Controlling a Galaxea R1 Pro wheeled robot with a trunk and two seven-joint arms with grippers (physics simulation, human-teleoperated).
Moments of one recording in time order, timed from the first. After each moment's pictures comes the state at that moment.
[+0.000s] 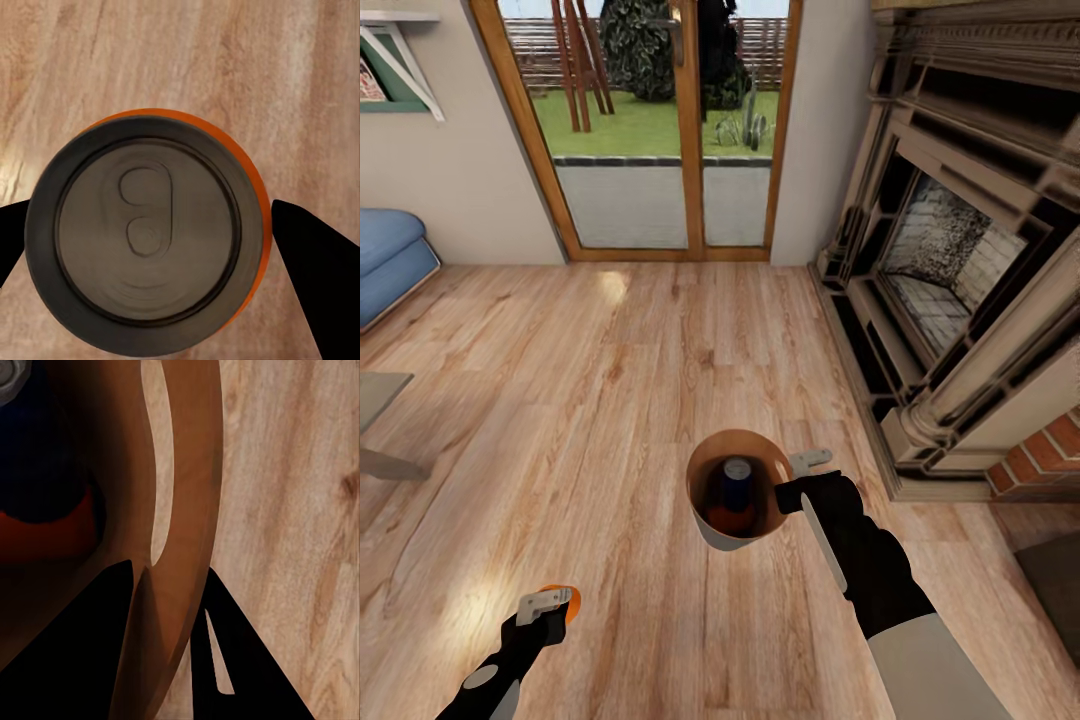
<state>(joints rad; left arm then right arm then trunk) -0.37 0.15 0.04 -0.55 0.18 -0.13 -0.06 -0.63 0.09 0.21 -1.24 0.07 1.01 -0.06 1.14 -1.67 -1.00</state>
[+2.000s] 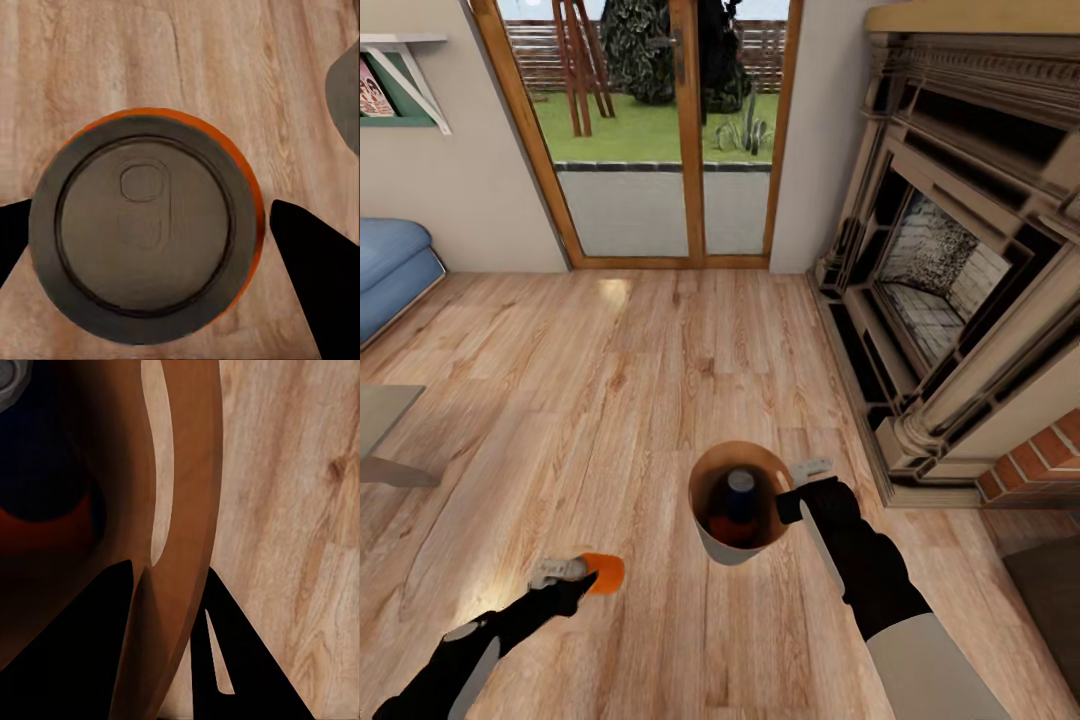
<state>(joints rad) -0.37 0.22 0.07 -0.76 0.19 0.10 -0.56 -0.63 0.09 0.21 -1.18 0.08 1.01 -0.06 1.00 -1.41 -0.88</state>
